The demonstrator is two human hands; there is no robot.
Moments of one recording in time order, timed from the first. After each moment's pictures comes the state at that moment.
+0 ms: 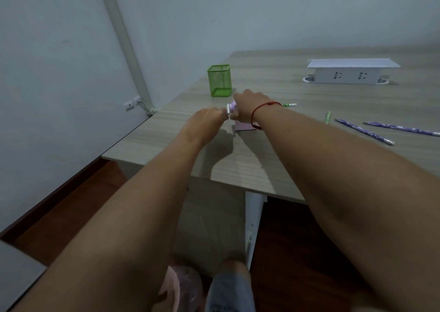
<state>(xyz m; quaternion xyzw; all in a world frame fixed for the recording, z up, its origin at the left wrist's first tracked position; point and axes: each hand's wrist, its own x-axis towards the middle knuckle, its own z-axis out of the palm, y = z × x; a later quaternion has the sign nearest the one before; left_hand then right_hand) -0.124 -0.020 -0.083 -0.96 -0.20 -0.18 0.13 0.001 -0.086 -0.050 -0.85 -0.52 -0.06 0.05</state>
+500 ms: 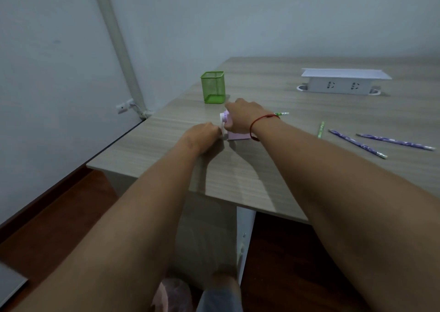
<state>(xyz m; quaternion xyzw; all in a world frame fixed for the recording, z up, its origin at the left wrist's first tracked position) -0.096 0.006 -0.102 -0.97 -0.24 -0.05 0.04 0.010 -0.083 -0.054 -0.82 -0.56 -0.06 0.06</state>
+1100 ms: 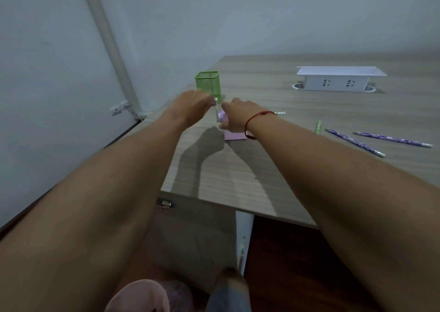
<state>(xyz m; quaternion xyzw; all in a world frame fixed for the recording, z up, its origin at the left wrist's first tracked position) -0.090 0.023 -0.037 -0.96 -0.16 -0.18 0.14 0.011 -0.088 -0.045 -0.83 -0.56 -0.05 0.05</state>
